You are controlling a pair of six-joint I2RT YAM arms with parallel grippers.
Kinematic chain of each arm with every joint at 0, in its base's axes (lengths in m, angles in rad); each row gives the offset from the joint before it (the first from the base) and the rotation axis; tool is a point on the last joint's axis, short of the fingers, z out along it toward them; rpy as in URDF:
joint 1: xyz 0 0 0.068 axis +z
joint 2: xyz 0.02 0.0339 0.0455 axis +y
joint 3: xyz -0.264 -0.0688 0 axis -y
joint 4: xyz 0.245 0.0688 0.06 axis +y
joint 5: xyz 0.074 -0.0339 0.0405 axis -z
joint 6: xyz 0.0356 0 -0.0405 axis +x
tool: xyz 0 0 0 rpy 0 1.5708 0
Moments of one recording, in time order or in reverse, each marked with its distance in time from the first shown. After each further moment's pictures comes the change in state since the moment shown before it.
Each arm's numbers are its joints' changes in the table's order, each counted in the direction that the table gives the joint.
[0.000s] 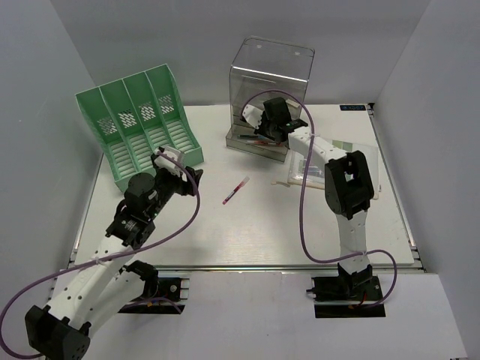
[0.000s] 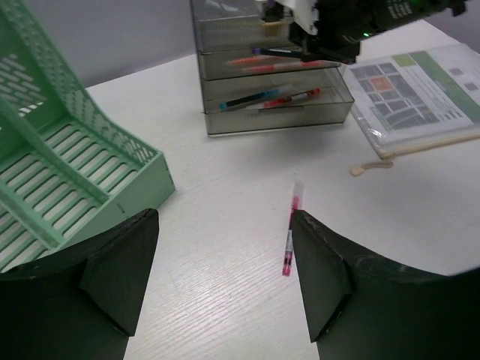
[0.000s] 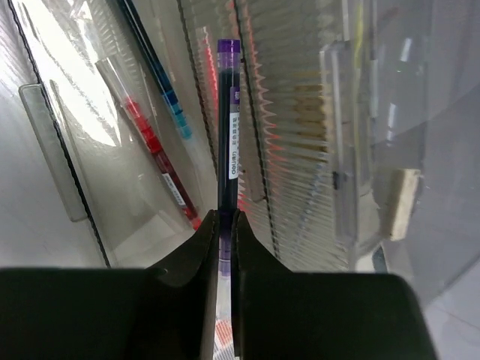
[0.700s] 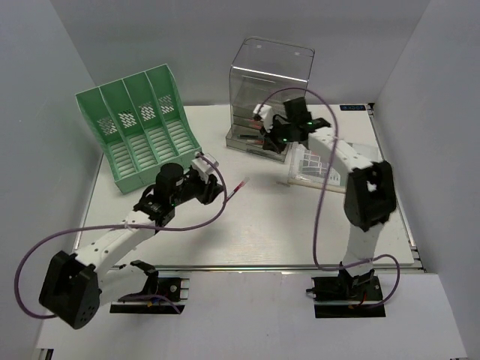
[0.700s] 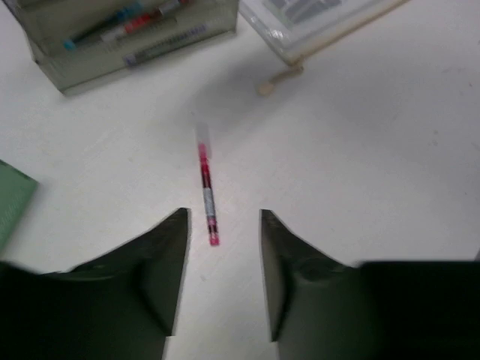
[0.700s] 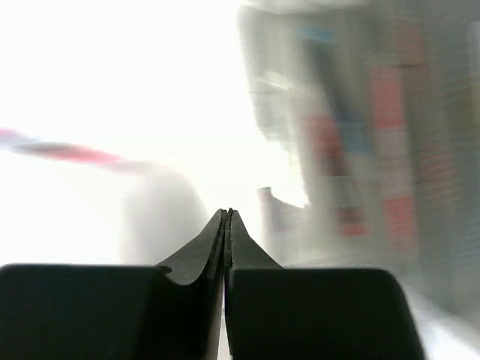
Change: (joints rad) left arm -0.033 0.306 -0.013 -0.101 0.351 0.060; right arm -0.058 -0.114 -0.084 0.132 -0.439 0.209
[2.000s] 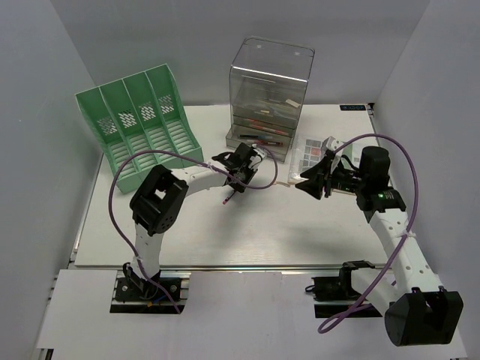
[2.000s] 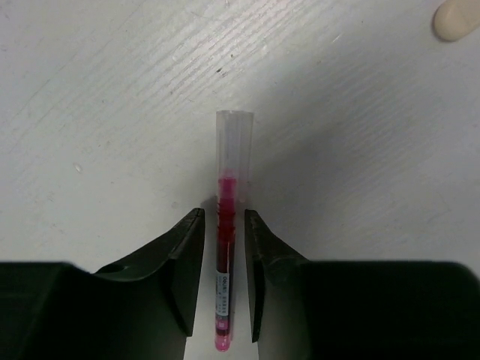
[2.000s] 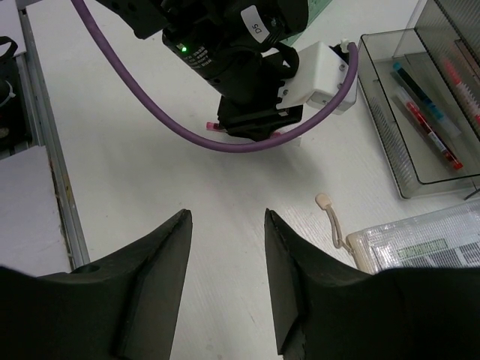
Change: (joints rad) left arm -0.224 0.971 0.762 0.492 -0.487 -0.055; right arm -0.341 -1.049 -0.867 -0.158 -0.669 0.299
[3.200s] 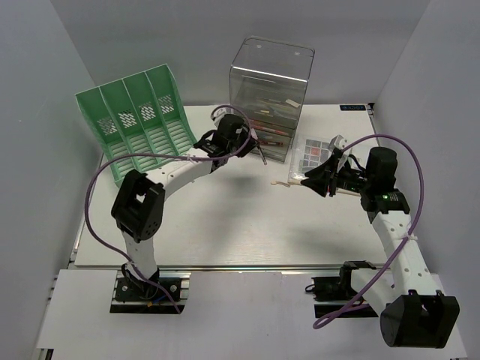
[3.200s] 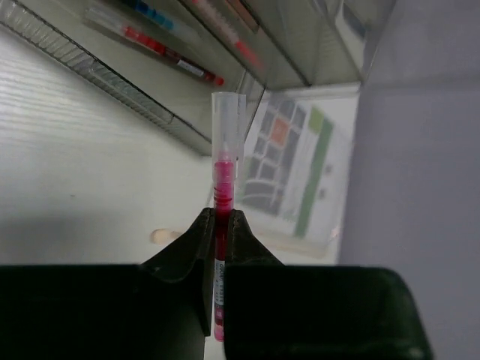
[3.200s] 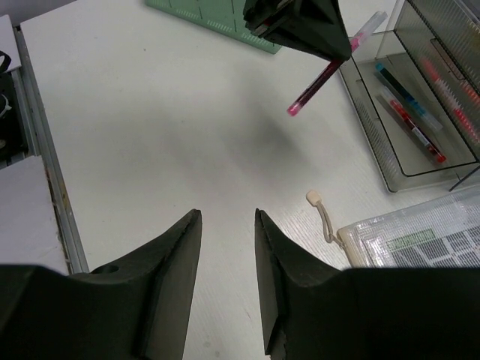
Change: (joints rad) left arm 0.076 -0.156 0.073 -0.238 0.053 -0.989; right arm -0.072 -0.018 -0.008 -0.008 -0.040 0.021
